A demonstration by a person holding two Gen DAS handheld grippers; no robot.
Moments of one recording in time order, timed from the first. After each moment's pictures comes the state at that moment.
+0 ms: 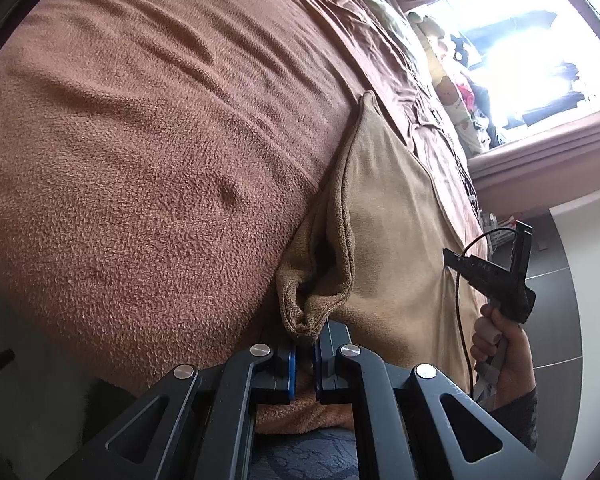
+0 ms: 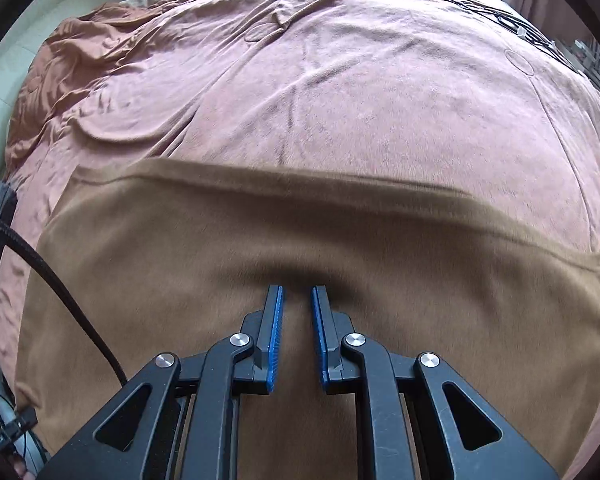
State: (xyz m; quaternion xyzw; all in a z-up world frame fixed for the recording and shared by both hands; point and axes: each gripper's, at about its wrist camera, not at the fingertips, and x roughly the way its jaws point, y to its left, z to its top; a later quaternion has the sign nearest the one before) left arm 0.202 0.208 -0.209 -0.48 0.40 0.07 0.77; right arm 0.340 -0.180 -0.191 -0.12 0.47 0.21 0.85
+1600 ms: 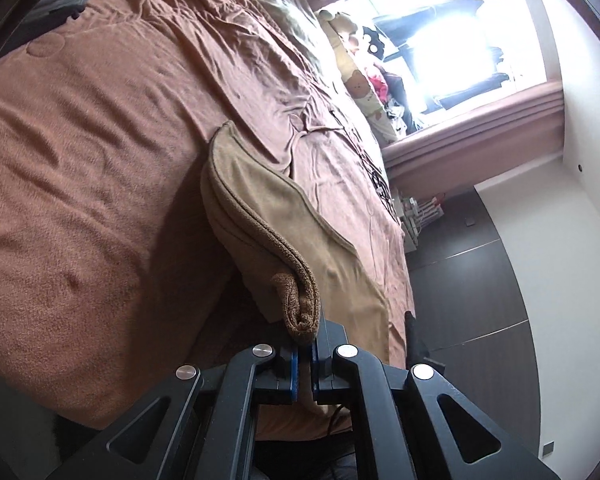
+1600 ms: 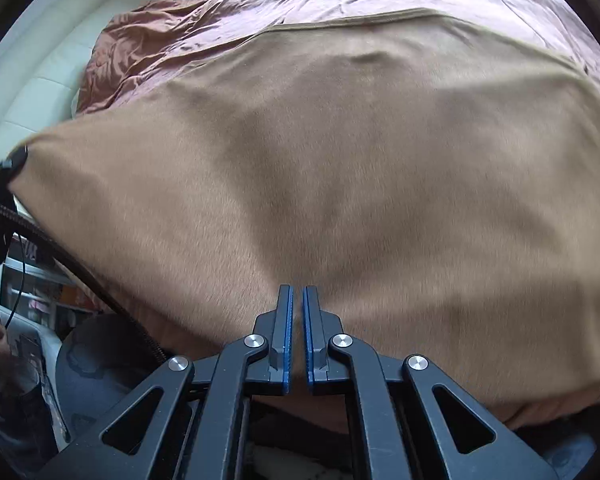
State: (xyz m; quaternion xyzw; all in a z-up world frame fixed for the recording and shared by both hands) left arm 0.252 0.199 -0.114 -0.48 0.34 -0.07 0.81; right arm 0.145 -0.269 -0.209 -0.03 0.51 0.28 0.81
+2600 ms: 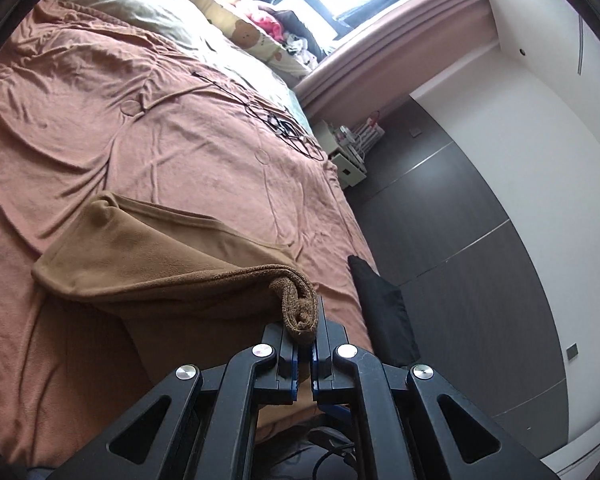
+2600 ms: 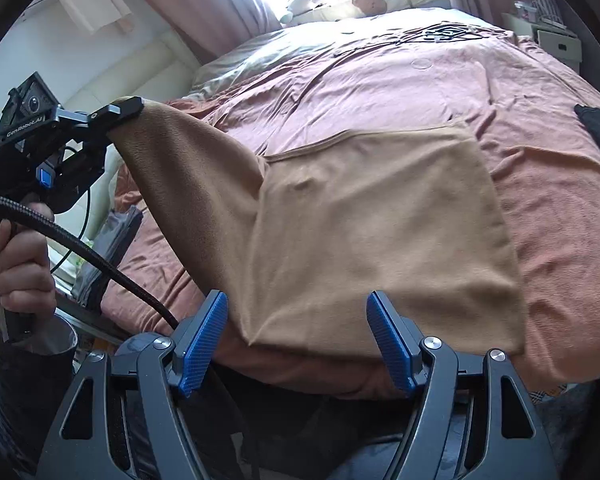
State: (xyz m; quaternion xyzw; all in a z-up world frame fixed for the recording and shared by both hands) left arm 0.360 0.024 -0.010 -0.34 0.38 -0.21 0.84; right arm 0.079 -0.439 -0.109 0.06 0.37 0.30 0.88
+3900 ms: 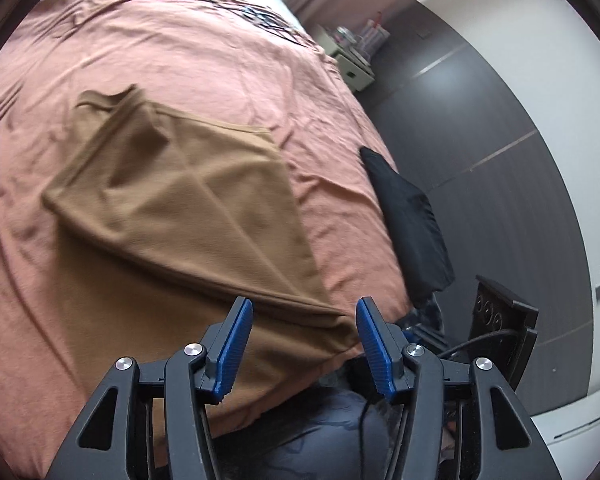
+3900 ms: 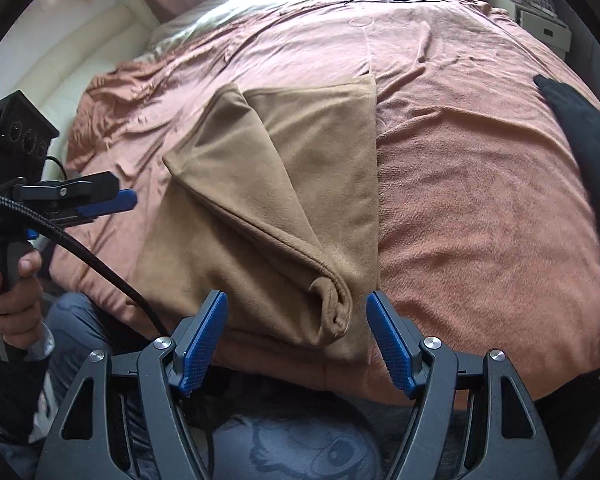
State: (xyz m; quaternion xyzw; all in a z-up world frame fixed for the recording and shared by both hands) left arm 0.394 -0.114 -0.096 -0.26 0.50 -0.23 0.79; right arm 0.141 -0.505 -0.119 -0.02 0.46 0.25 0.85
